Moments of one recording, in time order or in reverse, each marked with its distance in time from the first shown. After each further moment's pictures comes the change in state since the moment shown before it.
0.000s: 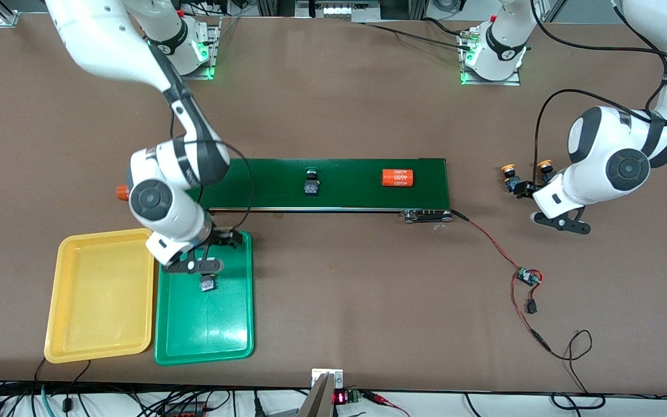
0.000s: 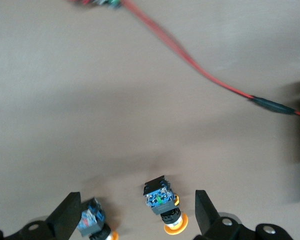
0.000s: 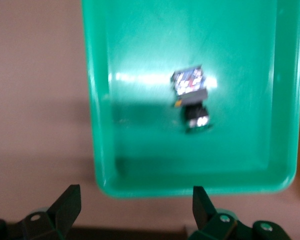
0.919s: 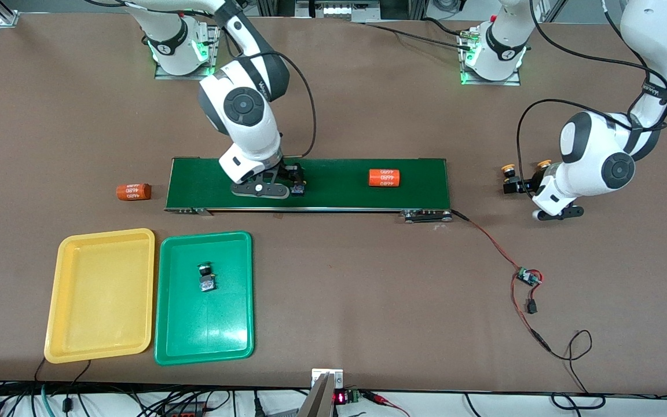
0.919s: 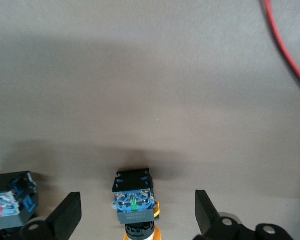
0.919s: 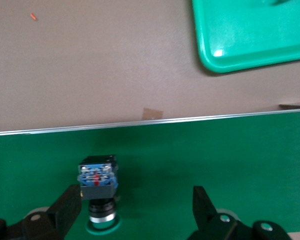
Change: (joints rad) left arm 0.071 0.067 -0.004 -0.173 -0.106 0.166 -0.193; right arm 0.280 -0.179 0.007 -0.256 0.000 0.074 0.426
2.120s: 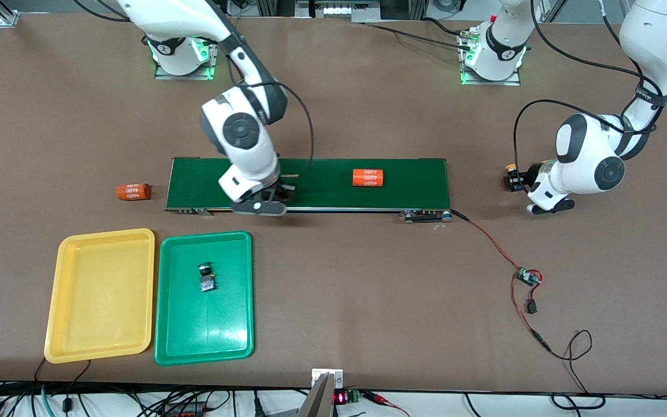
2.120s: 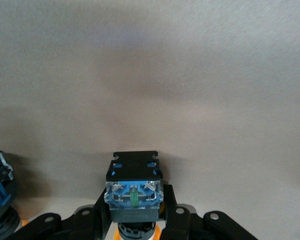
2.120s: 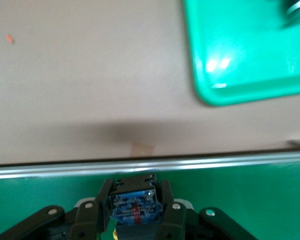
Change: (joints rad) left arm 0.039 0.039 -0.005 -0.042 0.000 0.006 -0.005; right arm -0.058 0.069 -0.029 0.036 -0.001 0.064 -0.110
